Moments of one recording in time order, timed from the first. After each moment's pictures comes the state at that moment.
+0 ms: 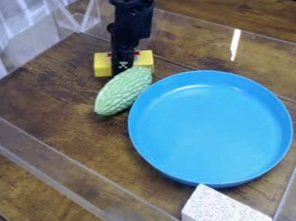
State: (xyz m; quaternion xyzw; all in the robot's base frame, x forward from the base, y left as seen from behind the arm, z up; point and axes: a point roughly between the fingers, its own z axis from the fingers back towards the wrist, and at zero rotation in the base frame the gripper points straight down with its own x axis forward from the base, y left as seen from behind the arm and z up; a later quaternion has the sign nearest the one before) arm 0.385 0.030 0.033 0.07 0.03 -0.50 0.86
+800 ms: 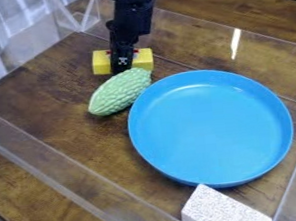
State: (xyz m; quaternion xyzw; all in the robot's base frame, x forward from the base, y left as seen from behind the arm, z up) arm 0.386 0.026 0.040 0.07 0.04 -0.50 0.86
